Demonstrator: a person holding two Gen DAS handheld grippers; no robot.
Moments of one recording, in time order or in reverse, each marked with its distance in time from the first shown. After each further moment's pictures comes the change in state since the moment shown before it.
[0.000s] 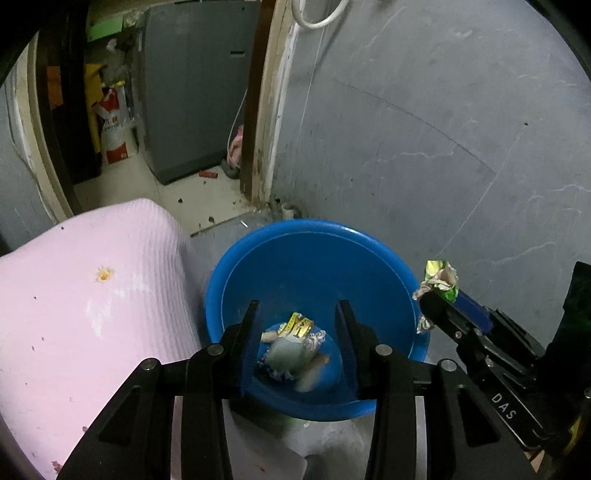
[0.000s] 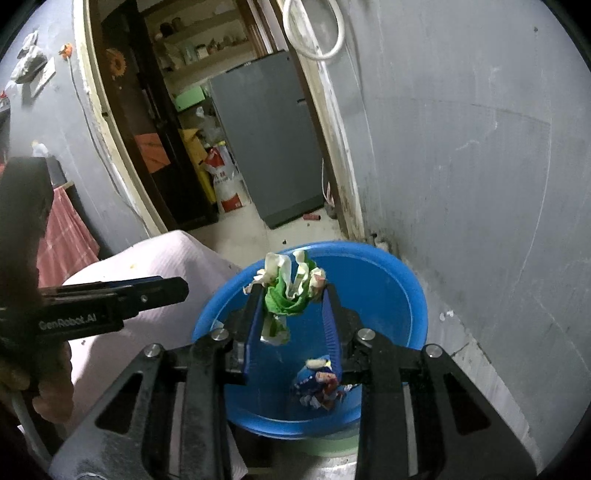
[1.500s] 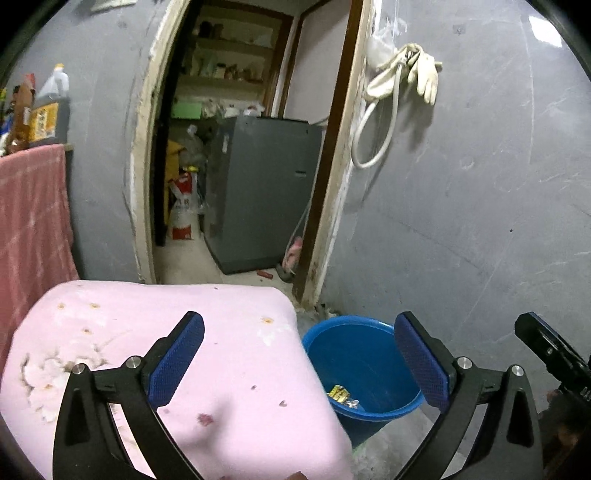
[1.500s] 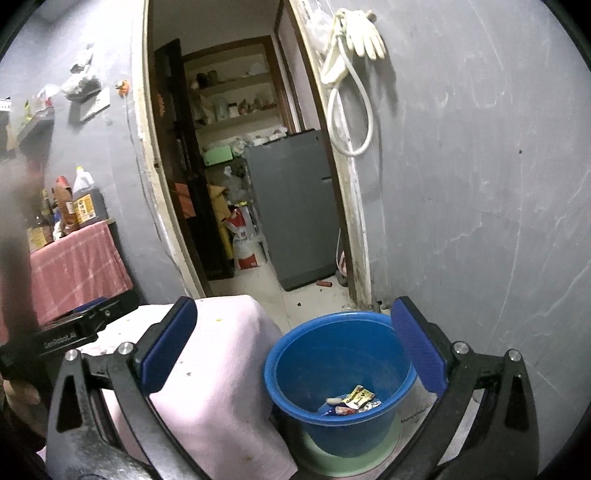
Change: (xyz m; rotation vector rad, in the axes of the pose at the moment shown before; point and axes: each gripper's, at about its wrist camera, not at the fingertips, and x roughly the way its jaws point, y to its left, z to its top) left arm -0.205 0.030 -0.046 -0.097 -0.489 0.149; right arm -0.142 0.098 0.014 -0.092 -0.270 0.004
